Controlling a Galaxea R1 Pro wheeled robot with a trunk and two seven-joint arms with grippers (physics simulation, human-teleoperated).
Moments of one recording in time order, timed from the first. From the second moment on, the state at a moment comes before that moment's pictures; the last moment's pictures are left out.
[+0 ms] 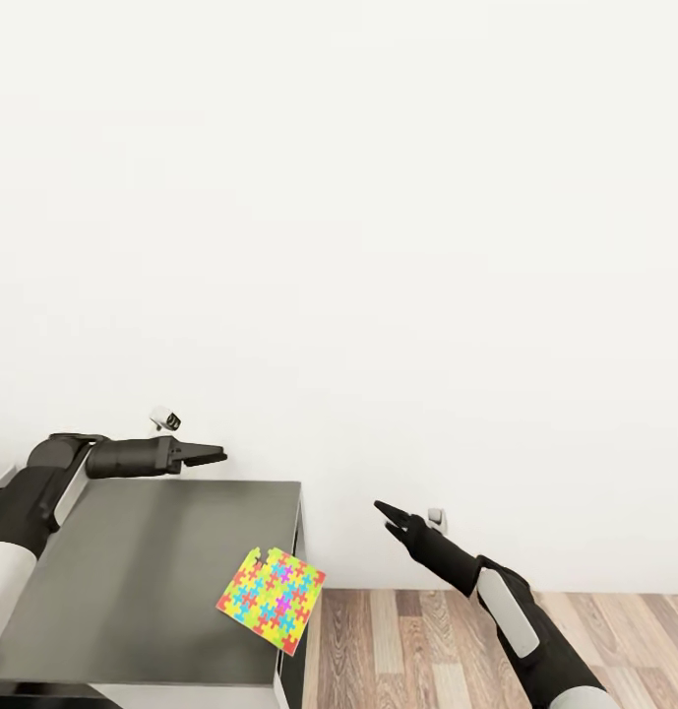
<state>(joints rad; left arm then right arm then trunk) -0.82 0.40 -0.04 -0.91 0.17 0.95 -1.57 -0.45 -0.03 0.05 -0.85 -0.88 0.54 0.65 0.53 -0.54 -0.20</state>
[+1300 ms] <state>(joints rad) -0.82 0.40 -0.04 -0.91 0.17 1.01 -1.57 -0.53 -0.04 0.05 -0.69 -0.89 0.56 0.61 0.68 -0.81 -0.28</state>
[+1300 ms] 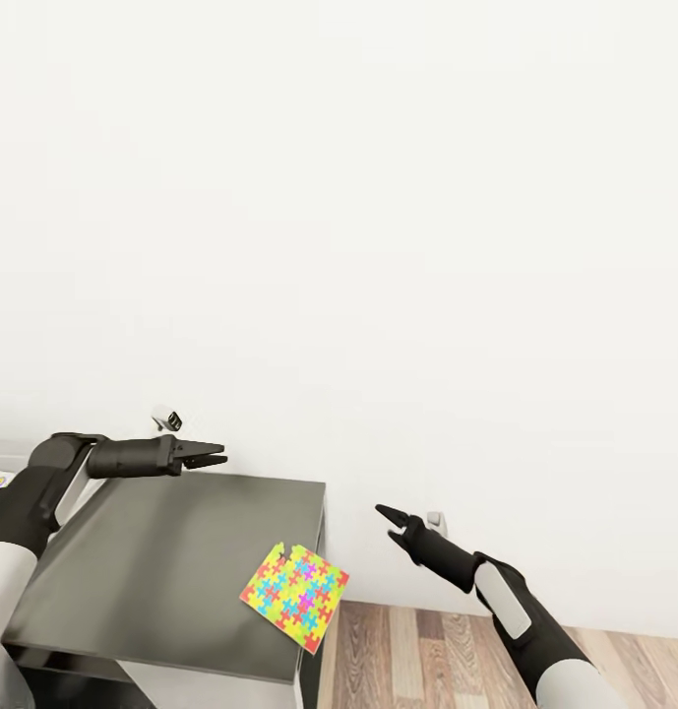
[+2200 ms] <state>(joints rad) -0.82 0.40 -0.04 -0.92 0.17 1.01 -1.57 -0.57 -0.06 -0.01 -0.55 -0.90 0.63 0.60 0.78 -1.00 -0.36</state>
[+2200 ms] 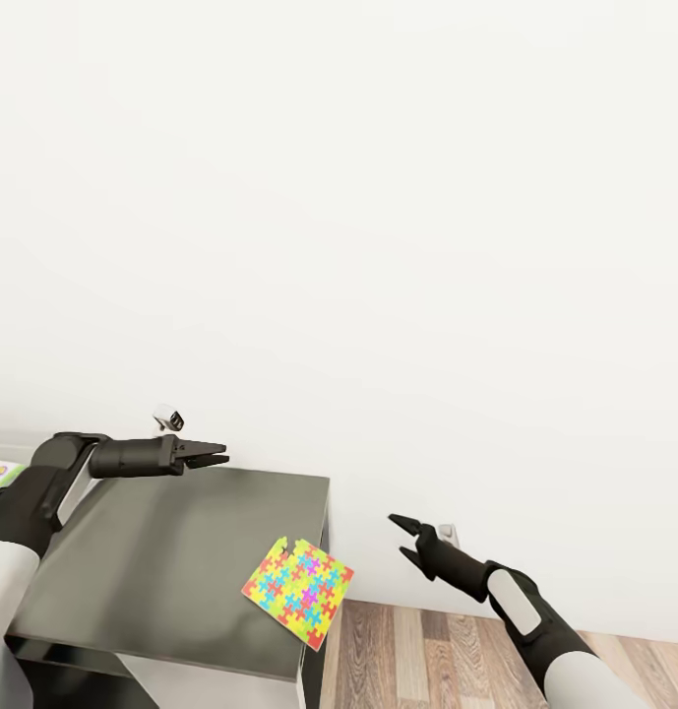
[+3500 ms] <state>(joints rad) -0.82 0.40 -0.04 -0.92 0.17 1.01 -1.57 -0.60 -0.05 -0.01 -0.55 -0.90 0.77 0.48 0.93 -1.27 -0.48</state>
